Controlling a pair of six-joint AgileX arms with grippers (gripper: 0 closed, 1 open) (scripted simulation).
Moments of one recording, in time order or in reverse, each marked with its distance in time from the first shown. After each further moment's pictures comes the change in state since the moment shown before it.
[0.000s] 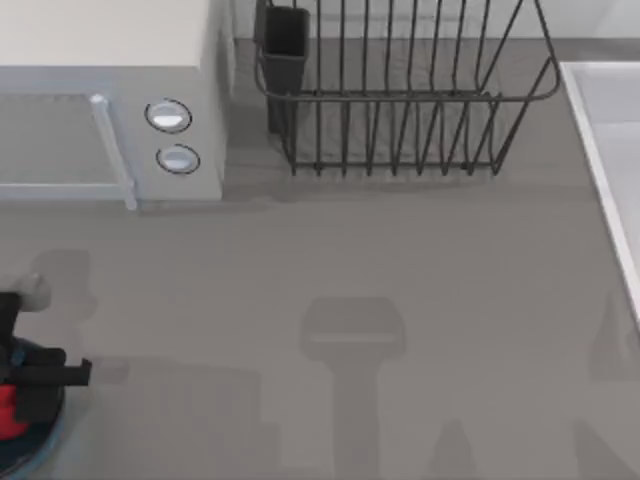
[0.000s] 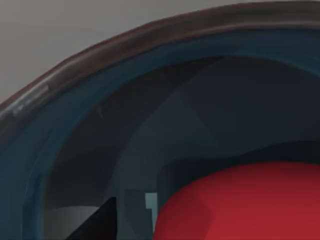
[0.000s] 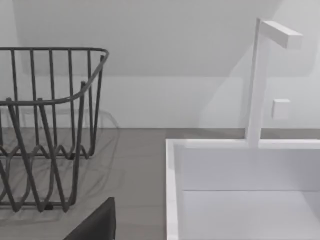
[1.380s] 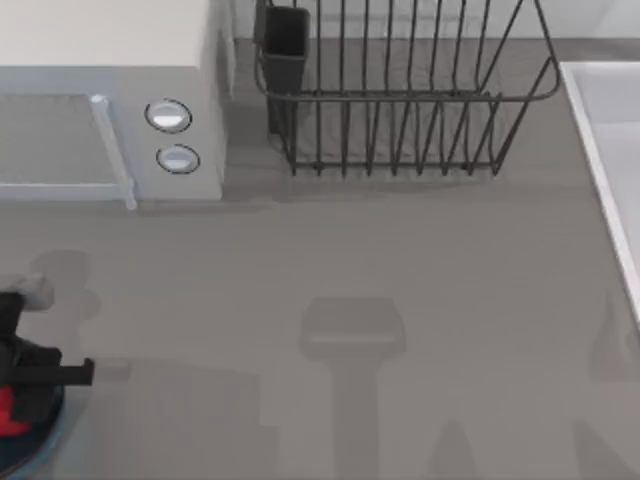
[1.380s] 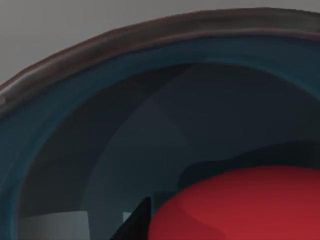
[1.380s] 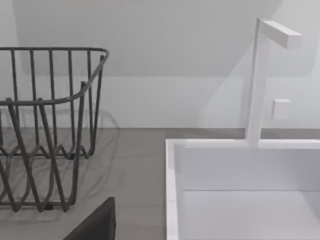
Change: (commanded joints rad) left arm 0.000 0.032 -0.038 0.054 0.000 0.001; right arm 0.000 0.000 0.000 0.000 0.000 0.000
